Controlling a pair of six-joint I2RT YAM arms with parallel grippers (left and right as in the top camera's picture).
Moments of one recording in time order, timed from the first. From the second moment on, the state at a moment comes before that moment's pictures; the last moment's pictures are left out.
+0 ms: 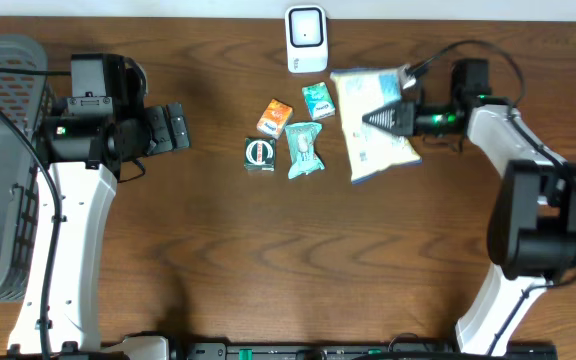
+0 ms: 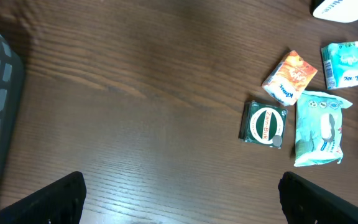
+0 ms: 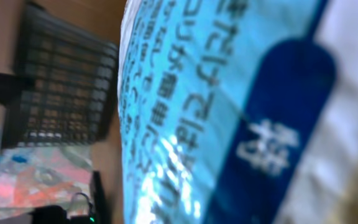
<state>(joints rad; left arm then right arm) 0.02 1.44 1.41 -1.01 0.07 -0.20 -0.04 2.04 1.41 -0.47 -1.18 -0.01</state>
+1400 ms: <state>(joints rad) 0.02 1.44 1.41 -1.01 0.07 -0.20 0.18 1.76 1.41 0.13 -1.08 0.64</state>
